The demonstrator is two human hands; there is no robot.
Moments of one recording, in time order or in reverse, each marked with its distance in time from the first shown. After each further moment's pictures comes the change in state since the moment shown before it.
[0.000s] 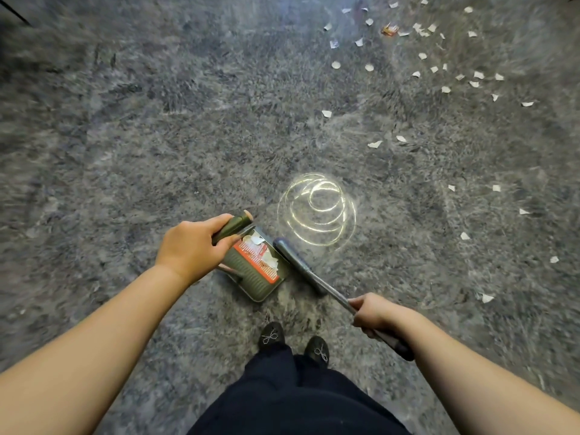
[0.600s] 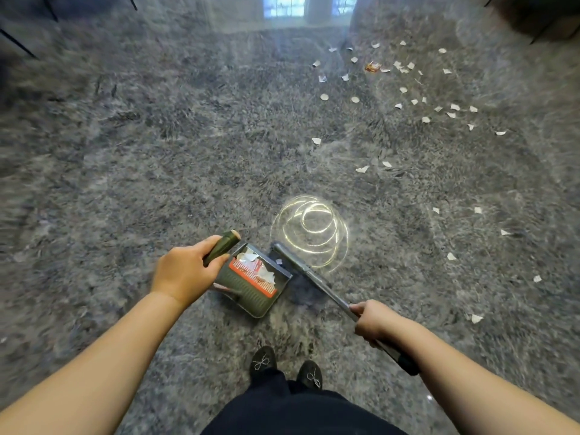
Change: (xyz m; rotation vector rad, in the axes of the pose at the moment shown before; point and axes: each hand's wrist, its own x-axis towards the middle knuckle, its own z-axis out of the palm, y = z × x) left_hand -0.006 0.011 -0.007 -0.056 0.033 -0.111; right_hand -0.023 -0.002 -0.025 -0.037 0.158 -0.016
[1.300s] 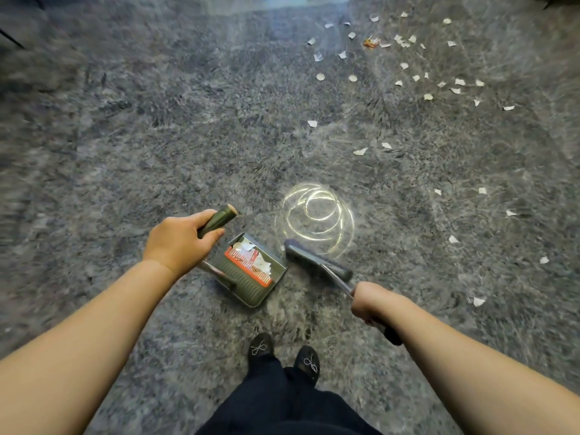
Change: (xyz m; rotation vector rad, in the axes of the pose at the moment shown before) left_hand 0.022 0.034 0.016 0.071 0.004 0.048; right_hand 0.018 0.017 -0.018 -0.335 -0.032 0.092
